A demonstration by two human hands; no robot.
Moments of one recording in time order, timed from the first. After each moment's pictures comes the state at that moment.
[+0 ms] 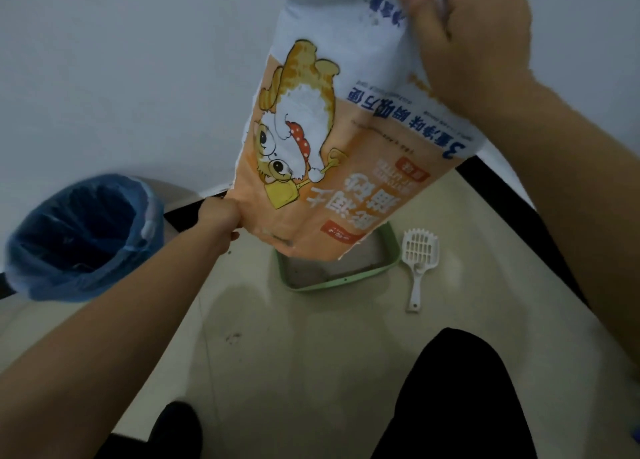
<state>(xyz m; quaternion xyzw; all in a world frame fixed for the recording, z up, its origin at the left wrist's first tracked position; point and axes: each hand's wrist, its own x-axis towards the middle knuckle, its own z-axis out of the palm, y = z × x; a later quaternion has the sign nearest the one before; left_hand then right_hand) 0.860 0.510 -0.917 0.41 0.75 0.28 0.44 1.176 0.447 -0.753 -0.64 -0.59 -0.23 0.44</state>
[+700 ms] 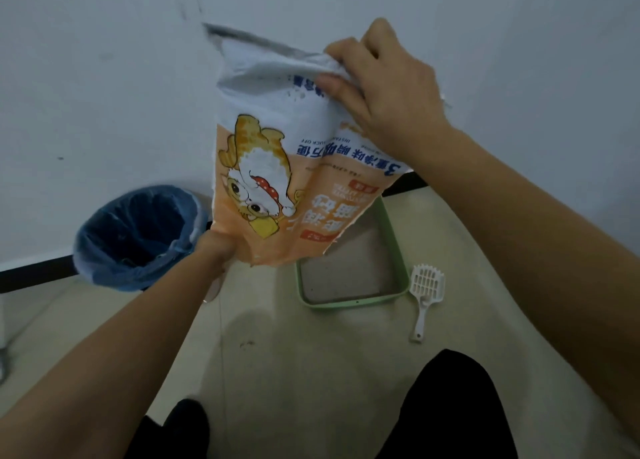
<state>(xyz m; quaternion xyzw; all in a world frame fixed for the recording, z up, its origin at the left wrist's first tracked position) 0.796 0.466 -0.874 0.42 0.81 0.18 0.36 1.073 0.442 -0.690 -0.54 -0.74 -0.16 0.36</state>
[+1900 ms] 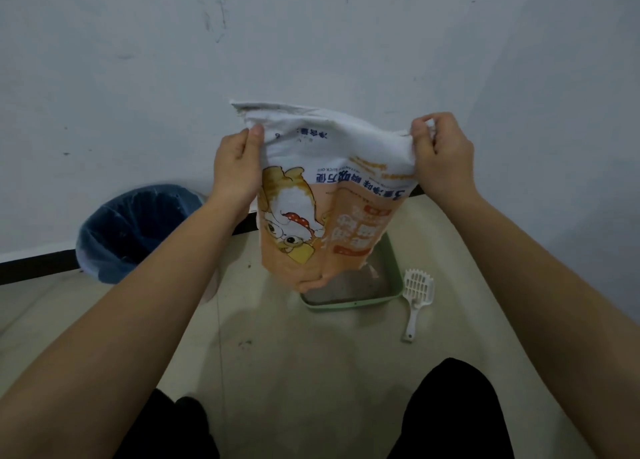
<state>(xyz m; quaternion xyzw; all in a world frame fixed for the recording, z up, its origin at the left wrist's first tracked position) 0.824 0.476 -0.747 0.59 0.51 0.51 0.36 1.103 0.428 -0.735 -0.68 -0.52 0.07 0.51</state>
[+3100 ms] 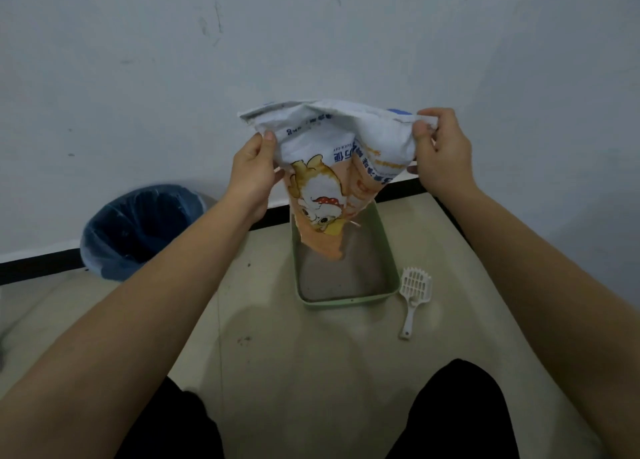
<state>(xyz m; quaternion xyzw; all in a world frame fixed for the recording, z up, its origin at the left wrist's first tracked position) 0.861 0.459 -0.741 0.47 0.47 0.52 0.54 1.124 0.422 -0.737 -0.65 -0.53 0.14 0.53</state>
